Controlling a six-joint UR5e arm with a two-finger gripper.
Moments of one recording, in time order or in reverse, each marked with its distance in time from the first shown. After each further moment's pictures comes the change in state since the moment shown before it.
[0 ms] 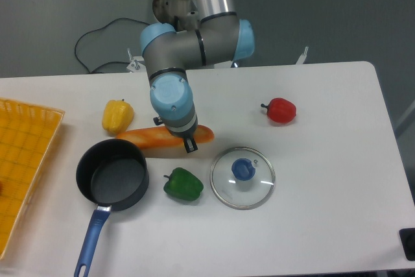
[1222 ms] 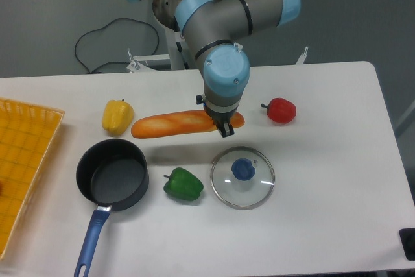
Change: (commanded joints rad) arm 0.149 0.060 0.091 -0.155 -0.055 0.204
